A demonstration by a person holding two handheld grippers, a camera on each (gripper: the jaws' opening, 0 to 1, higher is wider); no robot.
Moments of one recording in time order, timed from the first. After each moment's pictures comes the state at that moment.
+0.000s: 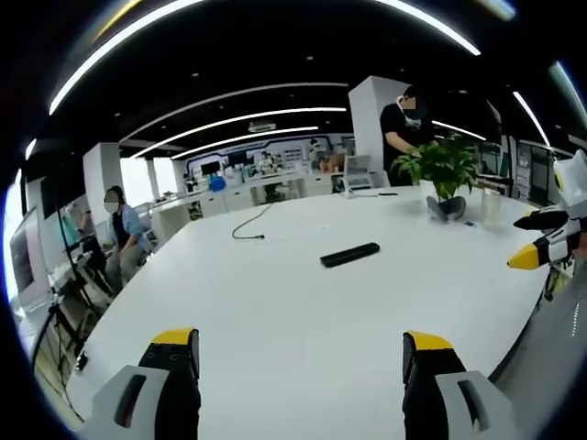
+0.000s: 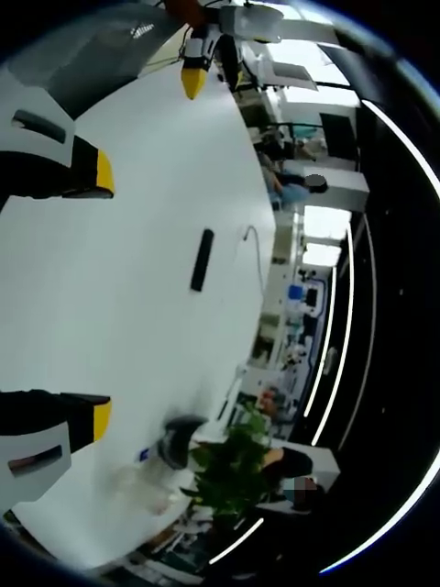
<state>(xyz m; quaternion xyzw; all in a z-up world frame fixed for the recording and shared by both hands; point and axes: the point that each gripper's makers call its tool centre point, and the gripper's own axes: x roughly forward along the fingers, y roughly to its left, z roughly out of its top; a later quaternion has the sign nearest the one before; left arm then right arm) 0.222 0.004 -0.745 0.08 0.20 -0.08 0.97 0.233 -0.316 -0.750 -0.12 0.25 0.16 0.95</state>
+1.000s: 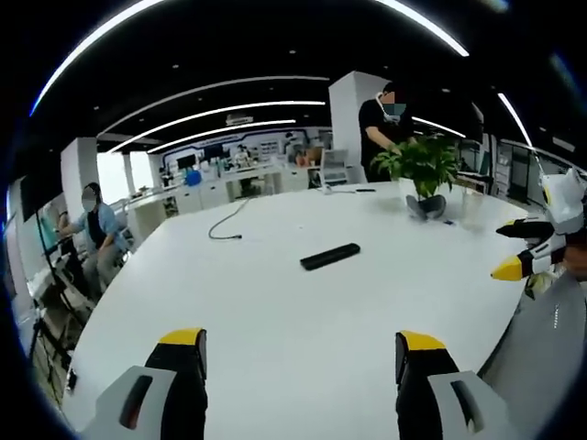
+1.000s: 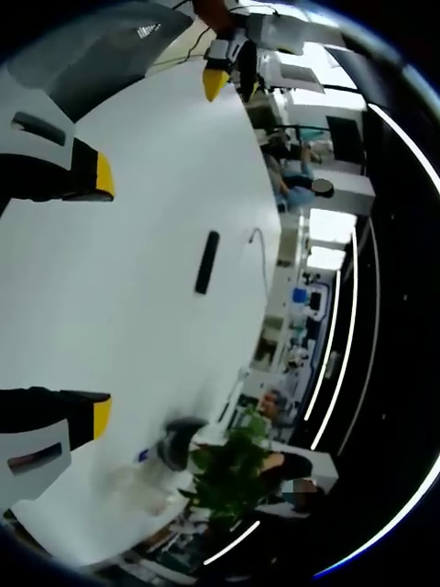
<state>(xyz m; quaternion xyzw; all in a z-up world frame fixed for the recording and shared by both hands) 0.241 -0.005 -0.730 0.07 0.22 -0.15 0.96 0.231 -0.314 -0.754 -0.13 0.26 0.16 0.94</state>
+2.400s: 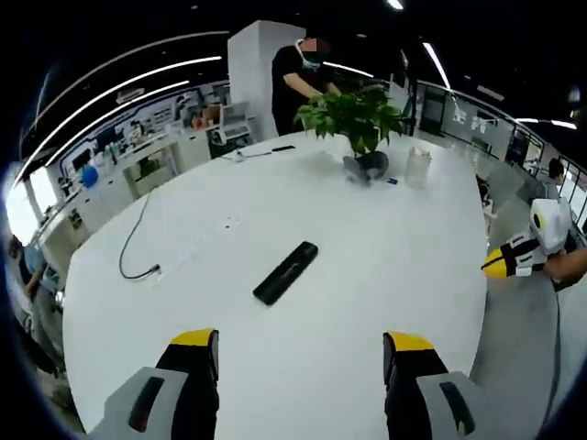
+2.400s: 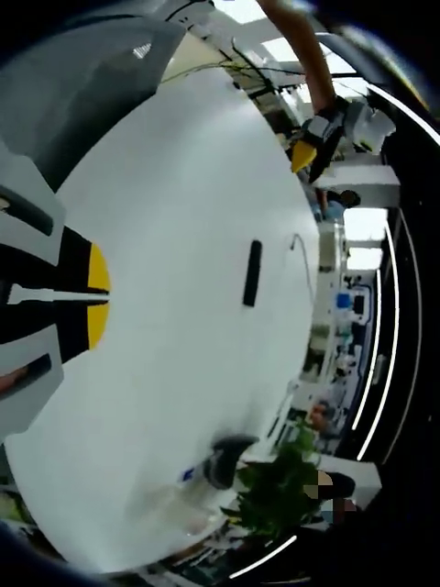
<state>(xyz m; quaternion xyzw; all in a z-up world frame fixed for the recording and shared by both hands) 0.379 -0.063 -0.717 0.16 0.35 -0.38 0.84 0.211 -0.315 -0.787 -0.10 0.38 0.17 0.90</state>
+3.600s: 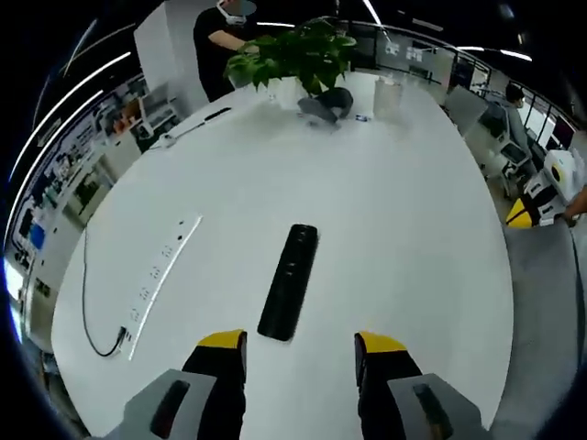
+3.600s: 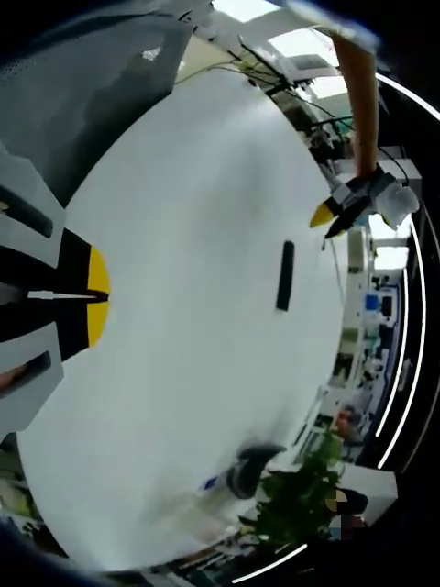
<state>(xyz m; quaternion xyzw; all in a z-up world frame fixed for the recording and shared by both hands) 0.466 -0.103 -0.784 0.30 0.40 -0.48 0.73 0.198 -0.316 -0.809 -0.11 0.44 0.17 0.87</state>
